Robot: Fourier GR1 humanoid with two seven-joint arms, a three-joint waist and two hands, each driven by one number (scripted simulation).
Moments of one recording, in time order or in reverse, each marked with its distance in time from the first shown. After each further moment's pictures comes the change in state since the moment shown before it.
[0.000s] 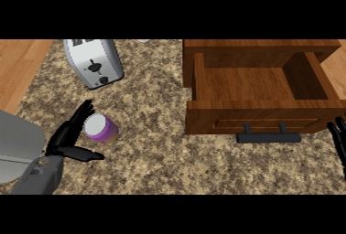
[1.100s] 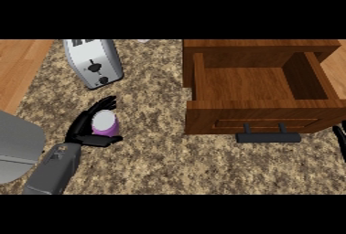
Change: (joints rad) left arm -0.138 -0.057 -0.019 0.134 -0.015 0.034 -0.035; right arm 0.021 0.014 -0.023 -0.037 -0.030 0.020 0.026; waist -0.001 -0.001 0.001
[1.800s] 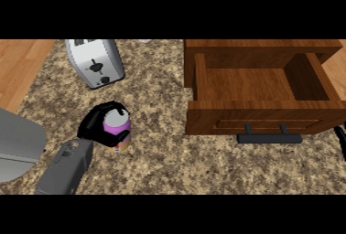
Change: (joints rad) left arm 0.040 -0.081 -0.030 -0.207 0.068 -0.084 0.118; right arm 0.013 0.013 0.026 -0.039 0.011 -0.032 0.009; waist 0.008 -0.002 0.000
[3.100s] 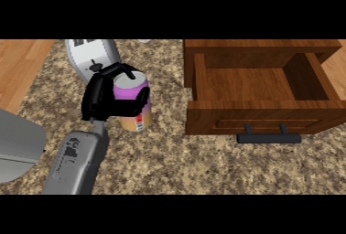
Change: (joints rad) left arm 0.068 -0.148 -0.168 -0.837 0.069 0.531 0.625; right arm 0.051 -0.008 -0.050 -0.025 -0.058 0.027 -0.023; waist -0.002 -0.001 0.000
